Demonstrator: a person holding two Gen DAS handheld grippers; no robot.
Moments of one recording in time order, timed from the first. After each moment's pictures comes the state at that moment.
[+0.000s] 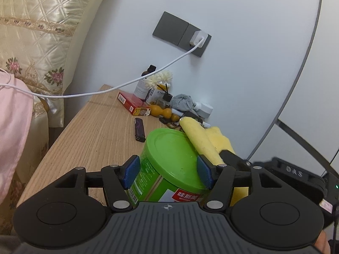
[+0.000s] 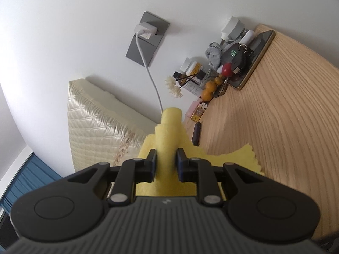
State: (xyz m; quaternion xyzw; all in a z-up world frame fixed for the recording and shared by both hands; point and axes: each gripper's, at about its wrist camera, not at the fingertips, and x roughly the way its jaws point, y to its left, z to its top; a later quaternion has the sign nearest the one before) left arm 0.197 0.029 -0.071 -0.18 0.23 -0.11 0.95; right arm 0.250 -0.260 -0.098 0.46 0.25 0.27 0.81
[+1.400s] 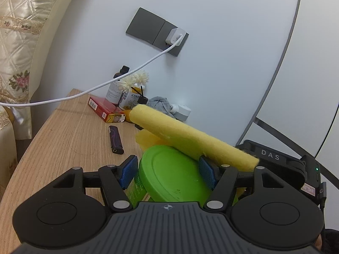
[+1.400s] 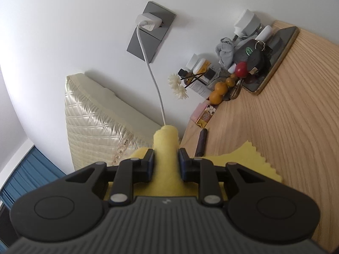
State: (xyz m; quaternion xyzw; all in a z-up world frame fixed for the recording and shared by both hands) left arm 0.237 0.037 -0.088 -0.18 0.19 -0.21 0.94; right arm 0.290 -0.241 -0.105 0.45 0.24 0.29 0.81
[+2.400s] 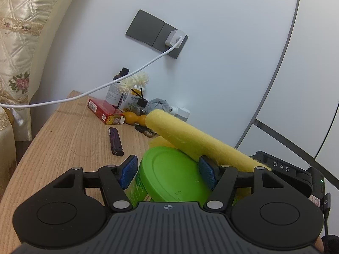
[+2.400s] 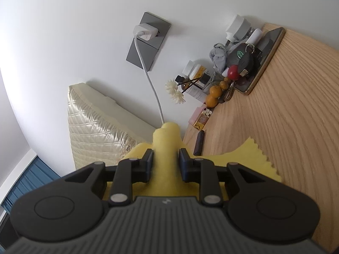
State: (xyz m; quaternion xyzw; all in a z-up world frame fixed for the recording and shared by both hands) left arm 0.234 0.039 -0.089 -0.19 0.19 -0.21 0.94; right arm 0.274 -0.251 -0.107 0.46 0.22 0.28 0.81
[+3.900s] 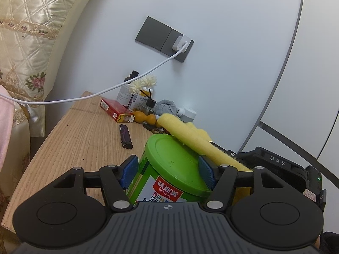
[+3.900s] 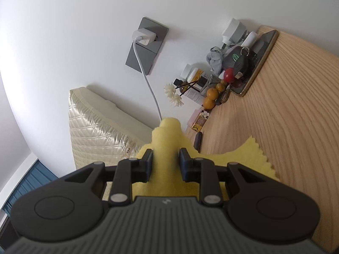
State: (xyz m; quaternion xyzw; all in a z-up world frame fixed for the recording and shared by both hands) left arm 0.201 0.040 -0.084 -0.19 0.18 -0.18 0.95; right arm 0.263 -0.262 -0.109 0.47 0.22 0.27 0.81
